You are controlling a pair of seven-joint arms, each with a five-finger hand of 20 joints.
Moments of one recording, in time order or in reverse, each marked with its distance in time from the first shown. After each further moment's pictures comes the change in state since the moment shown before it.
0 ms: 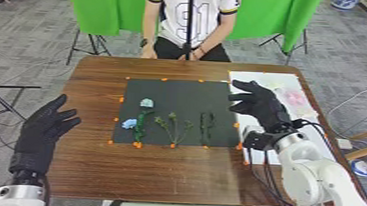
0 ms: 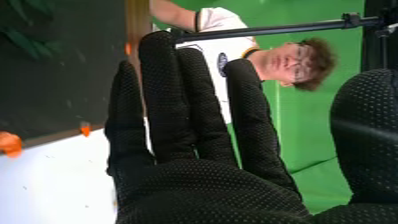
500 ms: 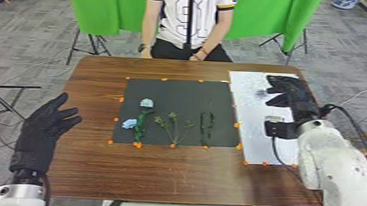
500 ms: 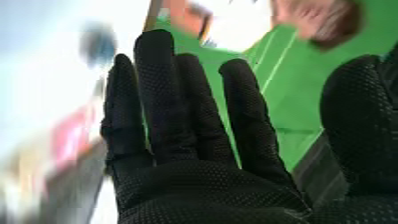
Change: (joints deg) left arm 0.0 0.5 0.0 -0.6 0.2 0.1 0.0; right arm 5.3 11.4 -1.7 1.2 -24.9 14.2 12.8
